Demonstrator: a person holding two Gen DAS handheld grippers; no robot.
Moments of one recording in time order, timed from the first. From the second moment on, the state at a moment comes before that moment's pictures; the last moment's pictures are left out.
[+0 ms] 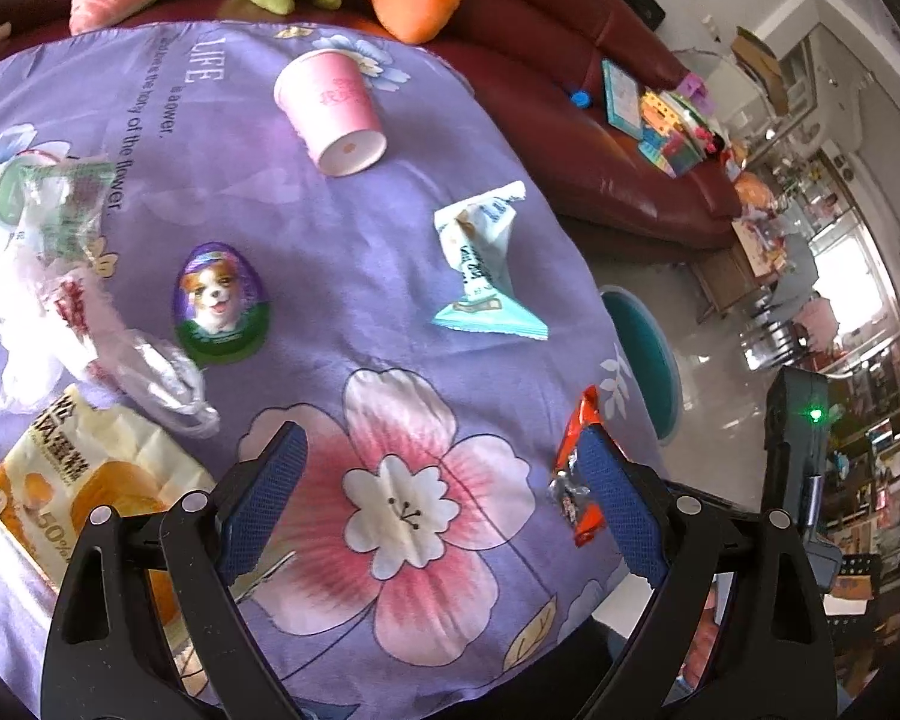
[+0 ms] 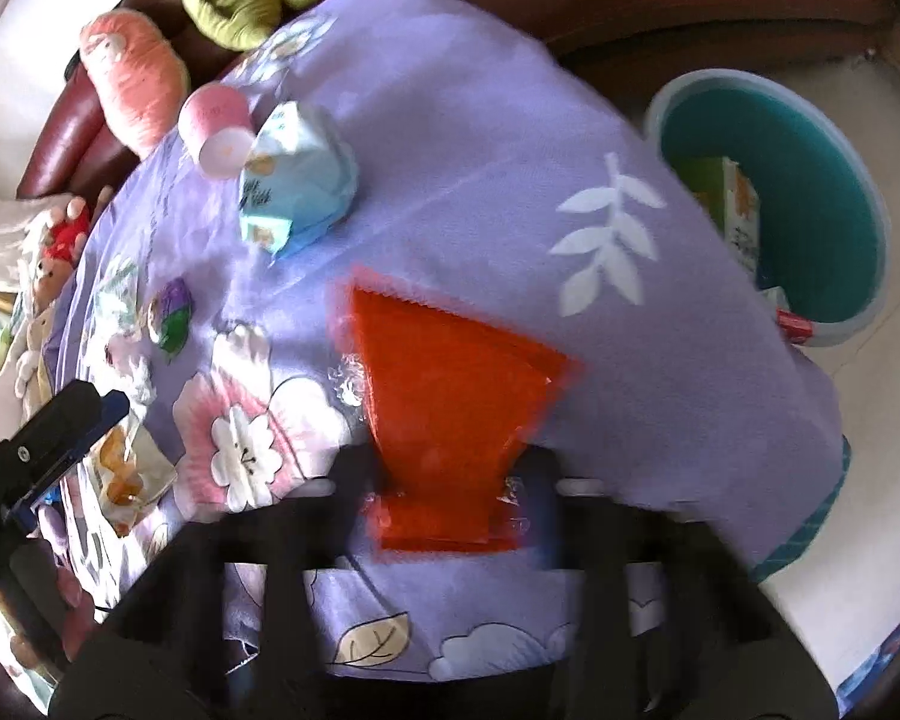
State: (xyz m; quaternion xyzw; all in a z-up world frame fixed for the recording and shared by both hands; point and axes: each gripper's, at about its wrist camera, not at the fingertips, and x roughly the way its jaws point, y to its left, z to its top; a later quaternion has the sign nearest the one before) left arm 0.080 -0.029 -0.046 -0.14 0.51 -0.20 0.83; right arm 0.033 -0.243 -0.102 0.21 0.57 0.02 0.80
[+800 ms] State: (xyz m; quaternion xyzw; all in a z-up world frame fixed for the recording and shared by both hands) left arm 0.036 0.093 -0.051 -0.20 0.49 -0.03 0.84; right arm 0.036 -0.190 -0.067 0.16 0.54 0.08 0.82
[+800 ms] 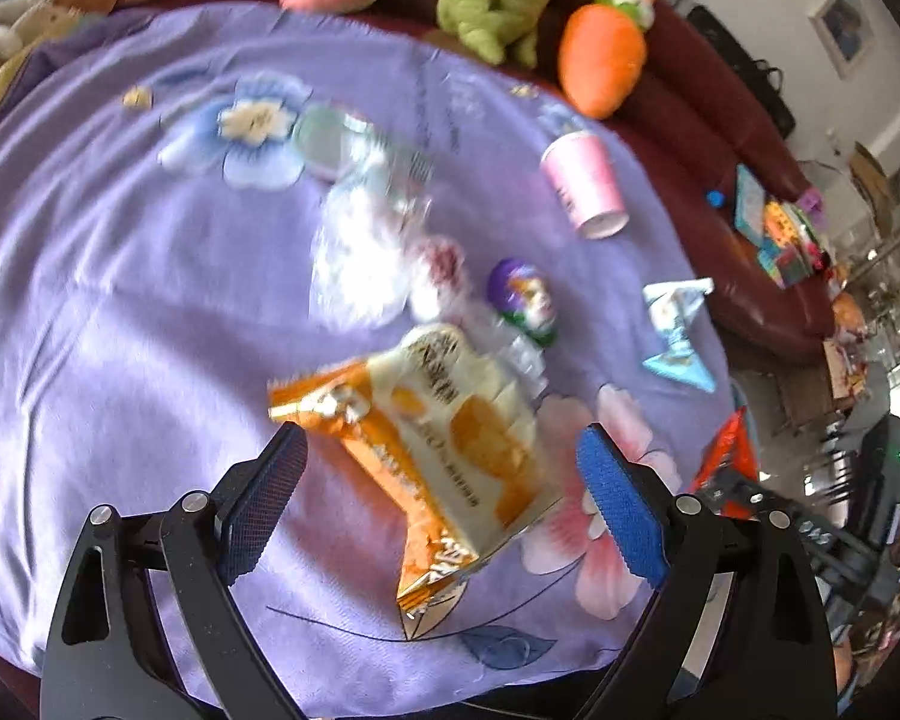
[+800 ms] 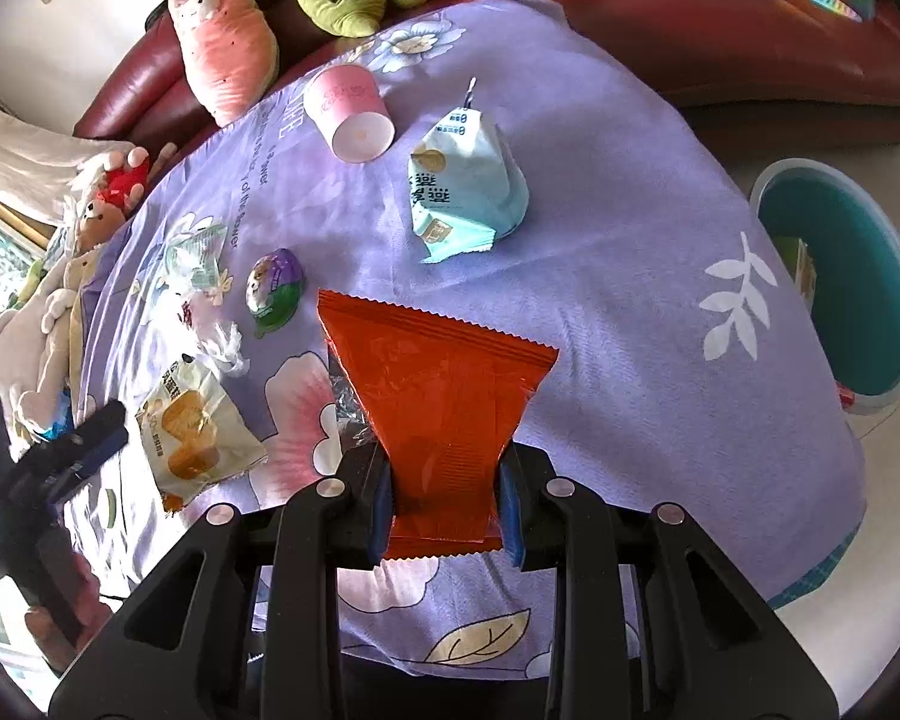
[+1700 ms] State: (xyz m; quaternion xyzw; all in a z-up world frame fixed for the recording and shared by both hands) left arm 0.027 0.030 -0.038 -0.12 0.49 -0.07 0.86; right arm 0.020 -0.235 -0.066 0.20 0.51 0.08 0.83
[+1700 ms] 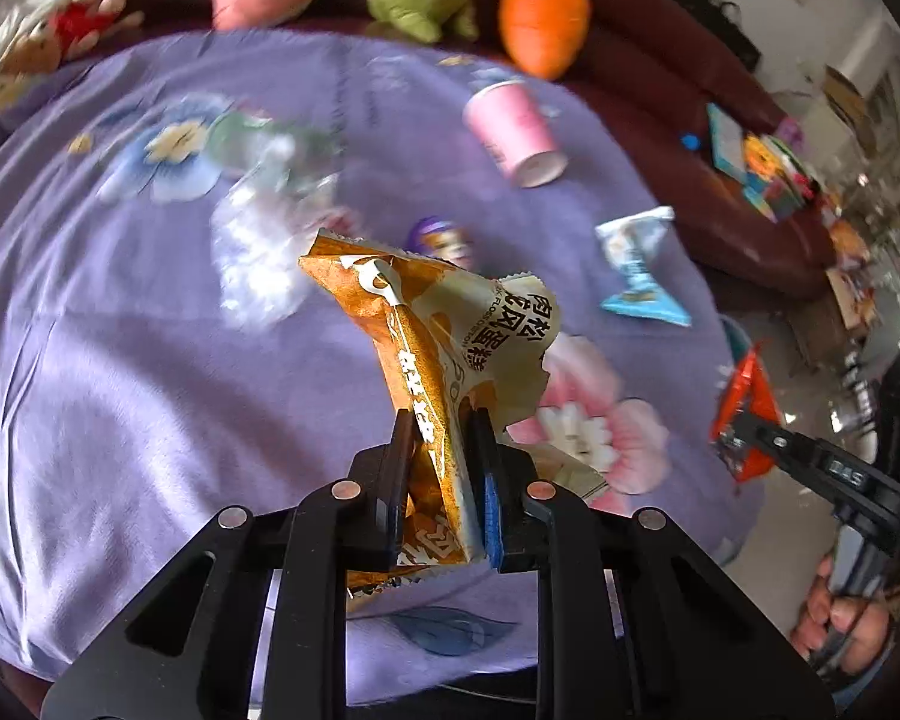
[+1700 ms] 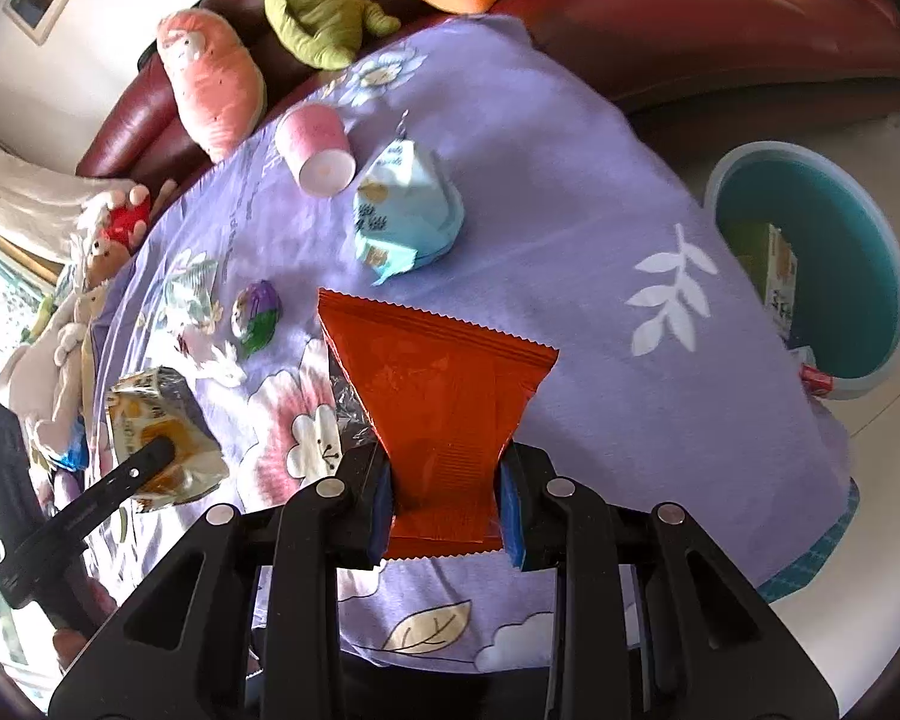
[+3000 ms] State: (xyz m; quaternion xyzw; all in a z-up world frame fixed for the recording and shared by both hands) left arm 0.134 -0.352 -0.053 0.09 0.51 -0.29 0.80; right arm -0.010 -0.528 -0.074 0.37 0.39 -0.11 0.84
